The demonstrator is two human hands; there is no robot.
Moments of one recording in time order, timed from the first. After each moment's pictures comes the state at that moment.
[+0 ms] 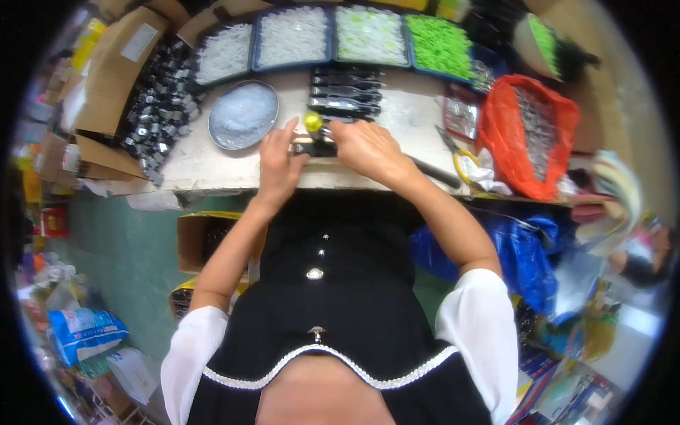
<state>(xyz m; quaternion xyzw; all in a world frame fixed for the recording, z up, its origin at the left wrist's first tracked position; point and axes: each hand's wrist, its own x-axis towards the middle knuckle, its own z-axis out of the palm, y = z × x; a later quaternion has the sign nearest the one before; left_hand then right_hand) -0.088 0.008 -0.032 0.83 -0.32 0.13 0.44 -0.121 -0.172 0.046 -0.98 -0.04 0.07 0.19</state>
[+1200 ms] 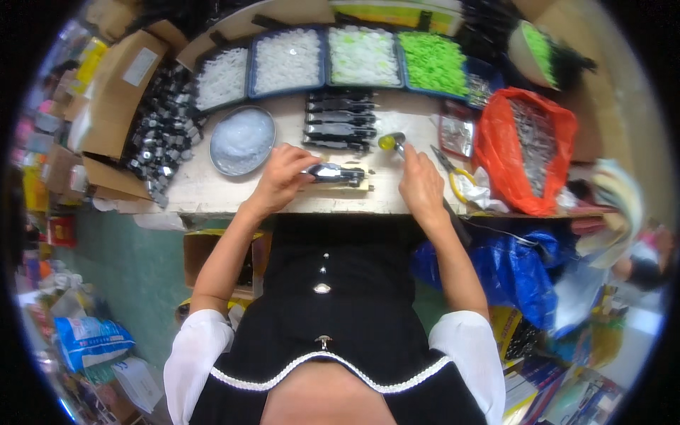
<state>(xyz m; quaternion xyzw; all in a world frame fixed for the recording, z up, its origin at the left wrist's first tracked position) -0.055 0.003 -0.010 0.76 -0.50 0.04 0.41 -0.177 -0.249 -0.006 -0.97 0.12 -0.14 0.13</state>
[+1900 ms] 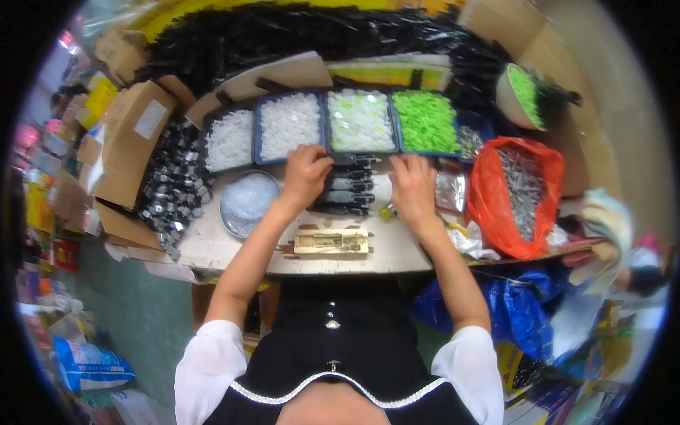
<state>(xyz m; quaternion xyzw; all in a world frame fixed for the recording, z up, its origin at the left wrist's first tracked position) 0.035 -0.078 -0.003 0.78 -0.46 0.25 0.34 -0.095 -0.272 0.027 -0.95 0.04 -0.28 0.13</state>
